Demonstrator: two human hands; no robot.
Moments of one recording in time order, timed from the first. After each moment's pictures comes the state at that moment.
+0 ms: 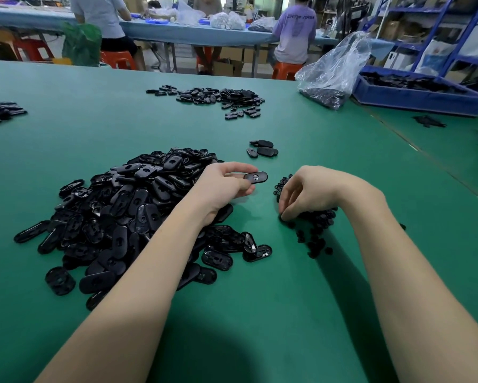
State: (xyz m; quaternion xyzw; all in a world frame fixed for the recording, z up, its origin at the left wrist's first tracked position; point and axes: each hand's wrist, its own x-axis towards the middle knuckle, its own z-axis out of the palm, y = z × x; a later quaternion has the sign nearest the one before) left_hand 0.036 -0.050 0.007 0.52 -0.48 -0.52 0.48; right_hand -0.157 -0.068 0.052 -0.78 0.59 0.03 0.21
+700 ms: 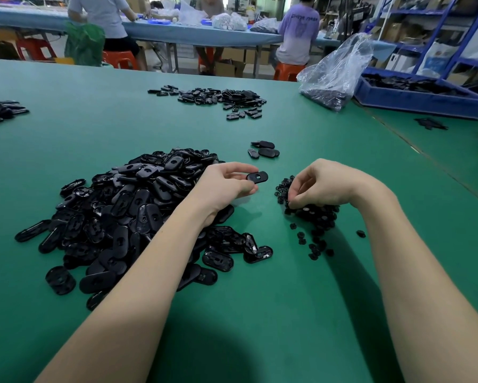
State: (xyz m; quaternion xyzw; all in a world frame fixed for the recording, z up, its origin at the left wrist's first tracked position) left_hand 0.042 -0.049 0.005 0.53 -0.50 -0.50 0.47; right_hand -0.173 -0.072 0.054 -0.76 0.60 -0.05 0.25
